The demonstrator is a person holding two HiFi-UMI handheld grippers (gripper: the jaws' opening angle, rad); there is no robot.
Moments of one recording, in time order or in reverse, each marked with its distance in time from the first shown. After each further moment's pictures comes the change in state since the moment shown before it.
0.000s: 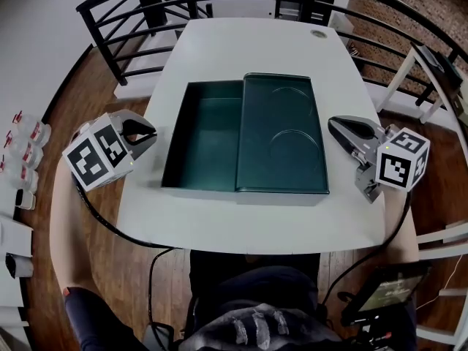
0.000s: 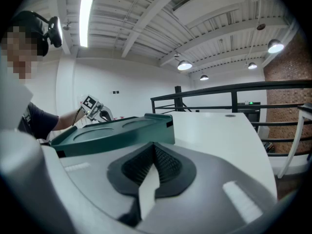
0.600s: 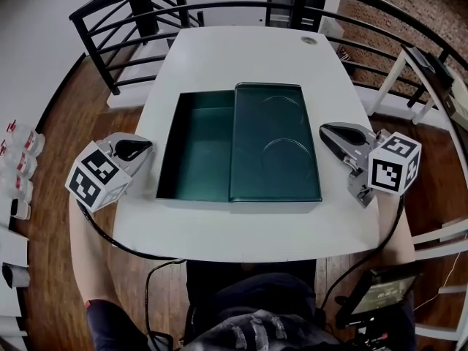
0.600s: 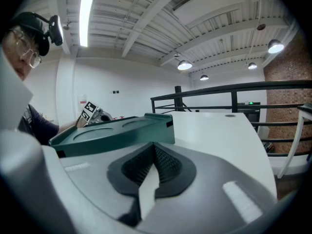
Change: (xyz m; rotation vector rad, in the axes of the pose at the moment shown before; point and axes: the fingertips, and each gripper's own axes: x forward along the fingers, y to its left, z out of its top) left arm 0.010 0.006 -0.003 -0.243 -0.244 0.091; right arm -0.001 0.001 0.001 0.000 0.001 0.003
